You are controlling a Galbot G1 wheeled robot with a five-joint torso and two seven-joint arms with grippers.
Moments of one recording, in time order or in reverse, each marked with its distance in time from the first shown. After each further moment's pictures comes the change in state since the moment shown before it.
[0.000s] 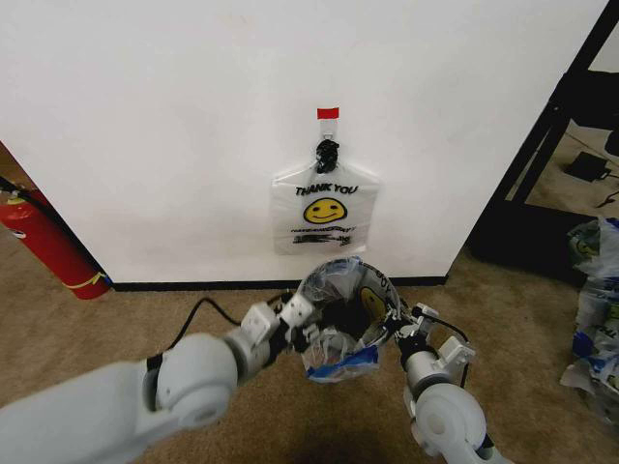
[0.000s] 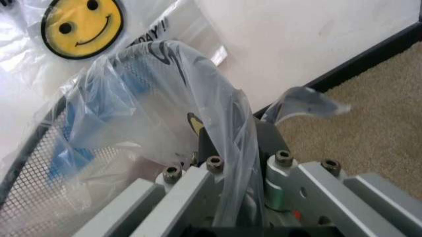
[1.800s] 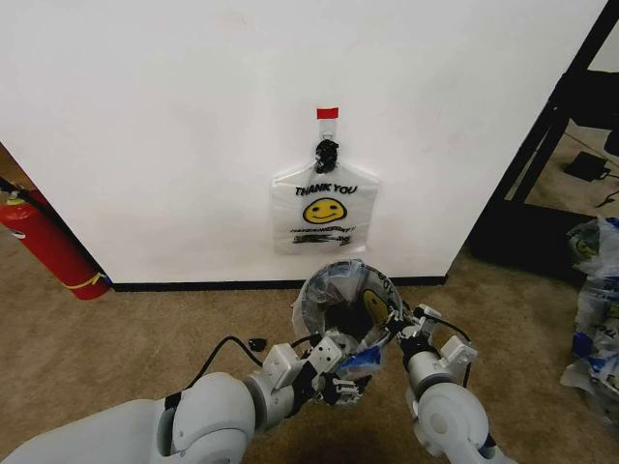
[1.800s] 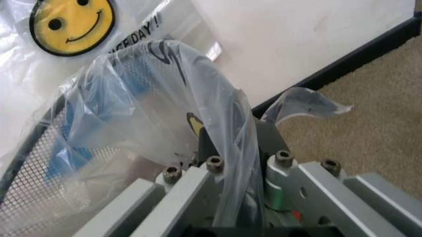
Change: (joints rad) left arm 0.114 -0.090 0.033 -0.011 -0.025 -0.020 0.044; right arm 0.010 -0.012 -0.002 -0.006 0.020 -0.010 0.017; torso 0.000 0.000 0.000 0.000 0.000
